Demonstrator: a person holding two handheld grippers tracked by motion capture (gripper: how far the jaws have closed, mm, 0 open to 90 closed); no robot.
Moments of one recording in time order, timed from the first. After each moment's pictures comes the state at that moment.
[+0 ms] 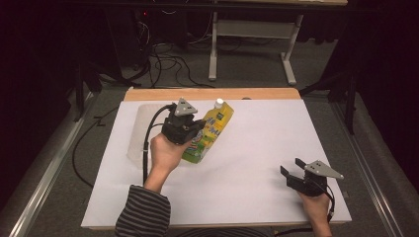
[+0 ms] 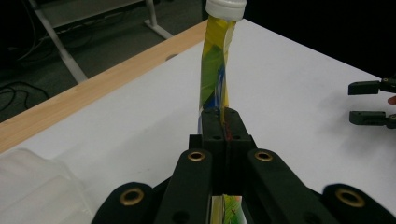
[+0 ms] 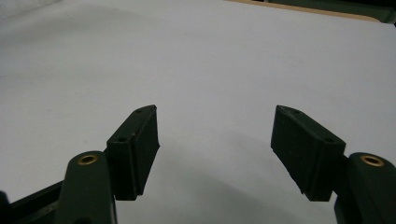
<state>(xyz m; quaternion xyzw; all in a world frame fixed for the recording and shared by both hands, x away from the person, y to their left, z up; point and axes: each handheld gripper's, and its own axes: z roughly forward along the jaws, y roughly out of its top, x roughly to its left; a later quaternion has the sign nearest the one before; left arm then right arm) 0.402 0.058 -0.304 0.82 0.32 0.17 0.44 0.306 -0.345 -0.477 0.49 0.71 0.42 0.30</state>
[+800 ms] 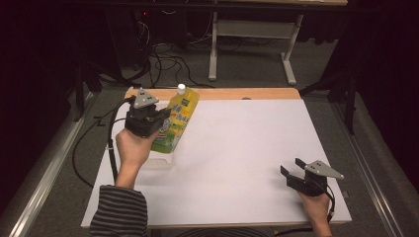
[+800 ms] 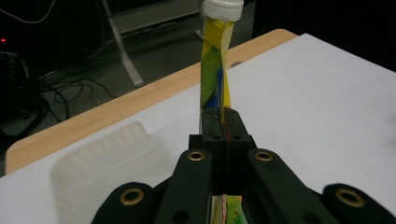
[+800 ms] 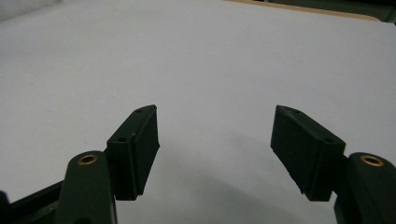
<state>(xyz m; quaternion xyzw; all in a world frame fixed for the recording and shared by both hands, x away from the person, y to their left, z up) 0.406 0.135 -0.284 0.78 0.38 0.24 0.43 0.306 -0.346 -0.477 0.49 0.71 0.42 0.30</state>
